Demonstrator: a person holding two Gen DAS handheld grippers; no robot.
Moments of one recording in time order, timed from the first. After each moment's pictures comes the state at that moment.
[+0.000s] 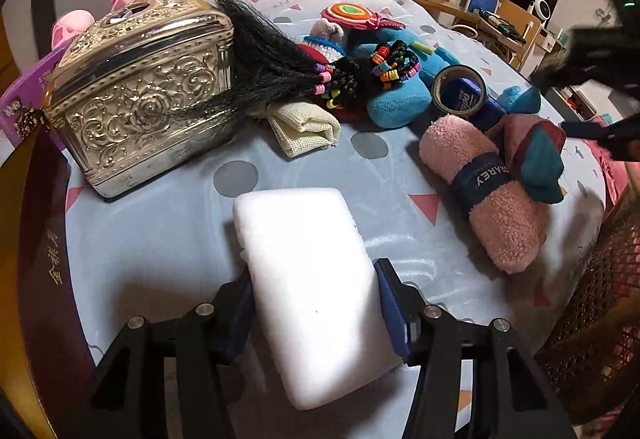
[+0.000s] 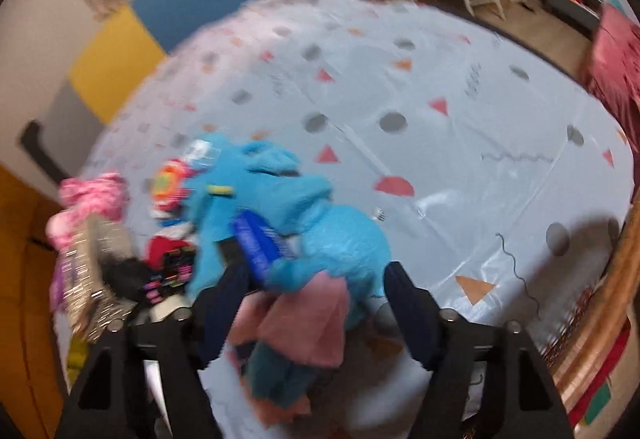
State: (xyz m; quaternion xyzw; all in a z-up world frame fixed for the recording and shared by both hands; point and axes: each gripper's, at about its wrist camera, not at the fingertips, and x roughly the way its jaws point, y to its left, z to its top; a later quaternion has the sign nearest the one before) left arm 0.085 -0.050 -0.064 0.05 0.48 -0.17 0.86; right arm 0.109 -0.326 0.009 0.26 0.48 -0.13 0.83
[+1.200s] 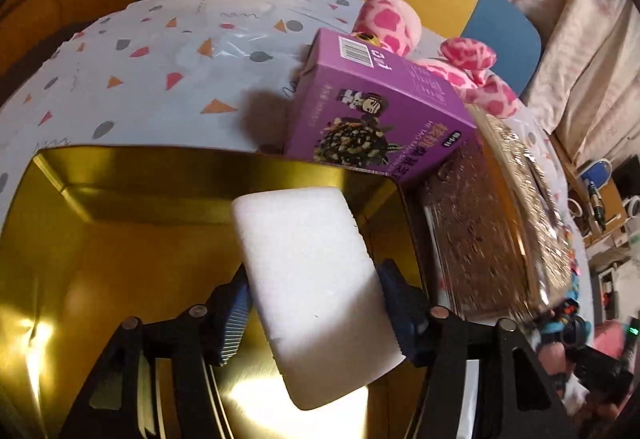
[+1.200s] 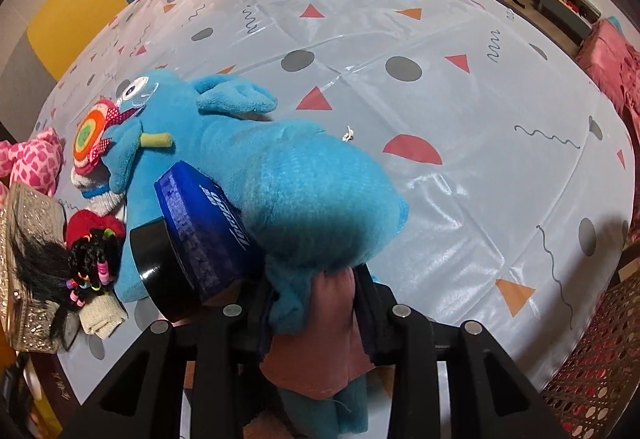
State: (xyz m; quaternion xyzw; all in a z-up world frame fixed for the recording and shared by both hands) left arm 0.176 0.195 -0.035 -0.19 0.47 0.04 0.86; right arm 0.148 -0.303 -0.048 0.20 0.54 -0.17 0.80
